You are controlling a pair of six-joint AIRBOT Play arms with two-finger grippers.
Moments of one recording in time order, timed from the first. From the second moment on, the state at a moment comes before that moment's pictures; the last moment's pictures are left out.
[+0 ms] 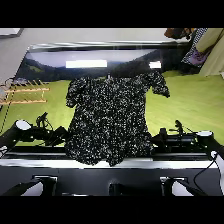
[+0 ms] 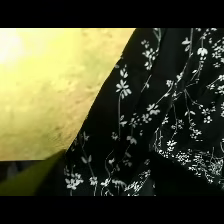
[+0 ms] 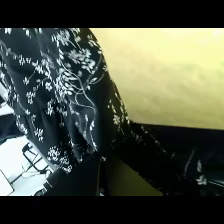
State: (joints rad) left arm 0.13 -1.17 0.57 0.92 -1.06 -1.49; right arm -0.42 -1.22 0.46 -0.61 1.29 1.24
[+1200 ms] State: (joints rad) left arm 0.03 -1.08 1.98 0.95 -1.00 -1.44; right arm -0.08 -1.08 2.08 -0.94 1.01 1.52
